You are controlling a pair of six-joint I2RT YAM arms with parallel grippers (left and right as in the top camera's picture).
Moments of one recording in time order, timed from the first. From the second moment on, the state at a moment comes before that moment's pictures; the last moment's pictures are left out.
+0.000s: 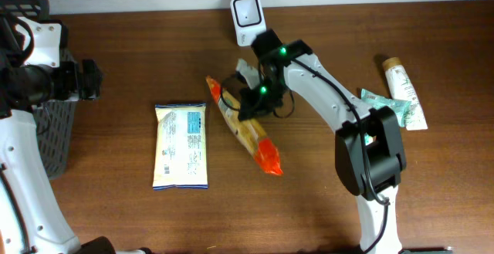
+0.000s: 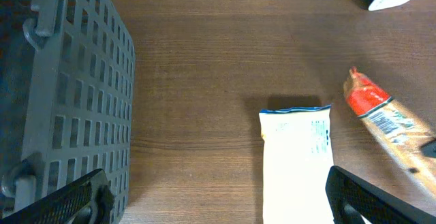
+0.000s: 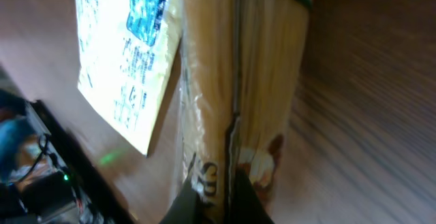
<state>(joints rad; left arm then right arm) 0.35 1.57 1.90 -1.30 0.20 0.30 0.44 2.20 1.77 -1.05 -0.65 -0.01</state>
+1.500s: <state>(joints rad) 0.35 1.57 1.90 -1.30 0.20 0.30 0.27 2.10 1.32 -0.72 -0.80 -0.08</state>
